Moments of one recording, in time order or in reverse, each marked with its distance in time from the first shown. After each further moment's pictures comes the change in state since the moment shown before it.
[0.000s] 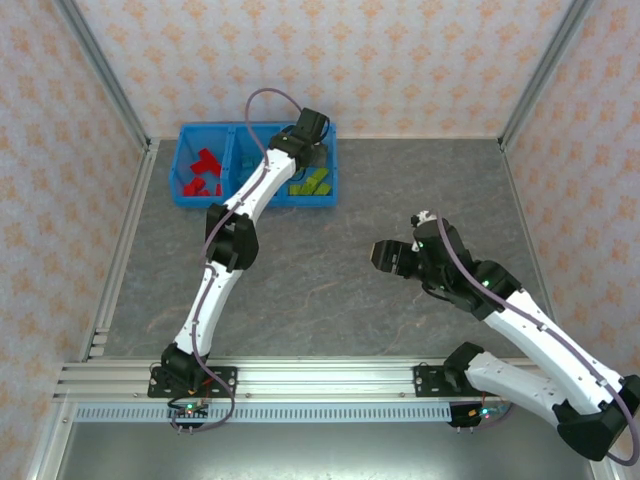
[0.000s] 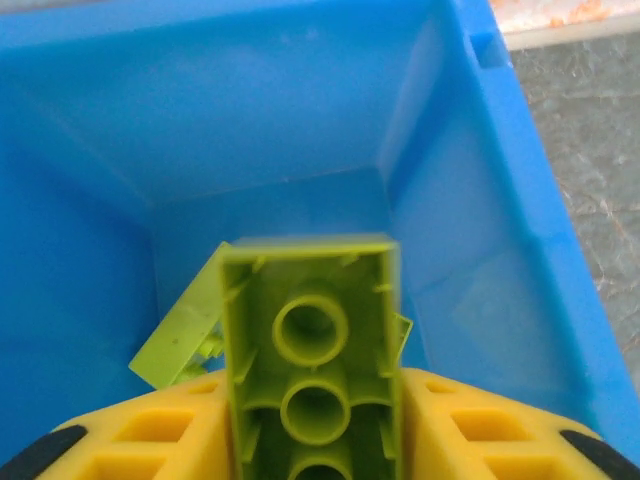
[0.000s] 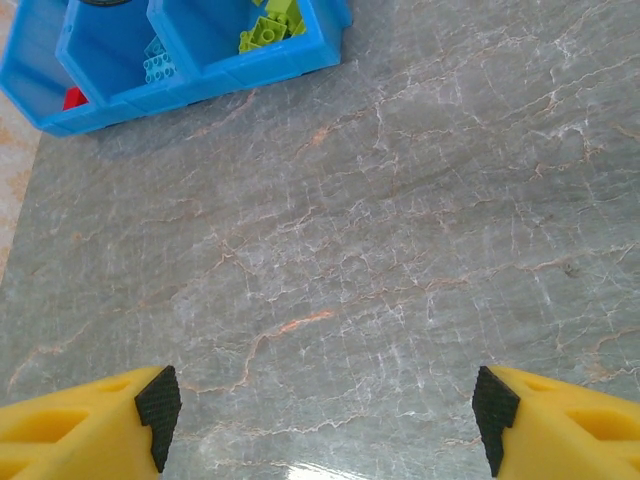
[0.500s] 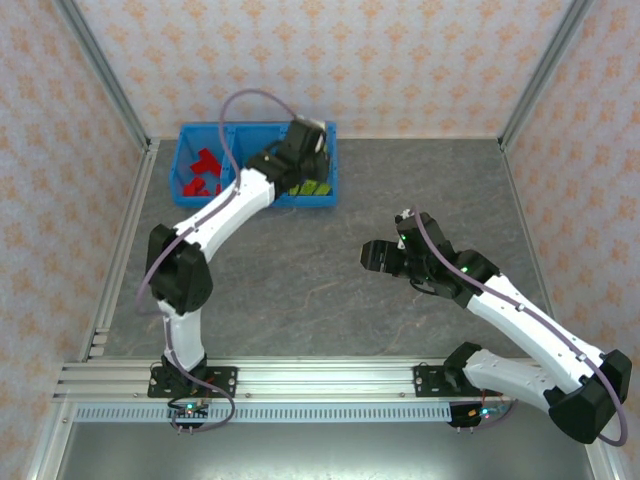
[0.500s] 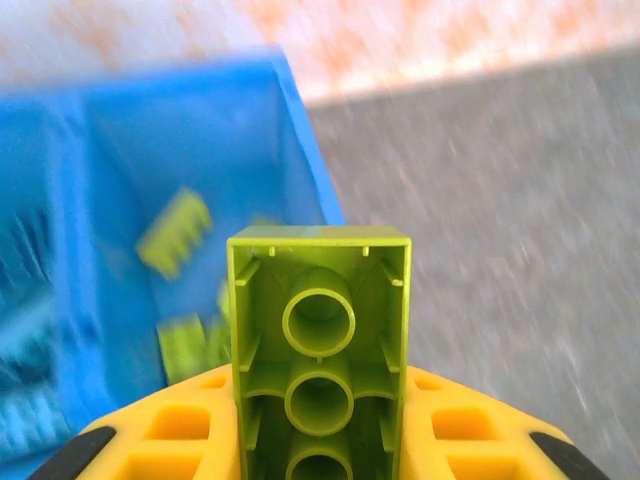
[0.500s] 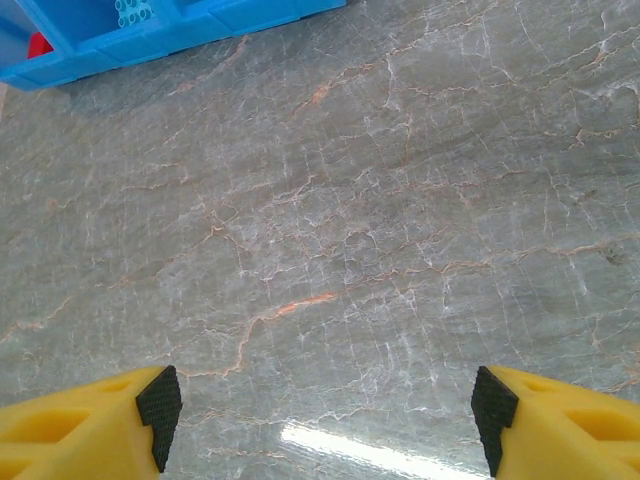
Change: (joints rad) left arm -0.103 -0.618 -0.698 0.255 -0.011 -0.031; right arm 0.000 0.126 -0.004 0.048 -0.061 -0.008
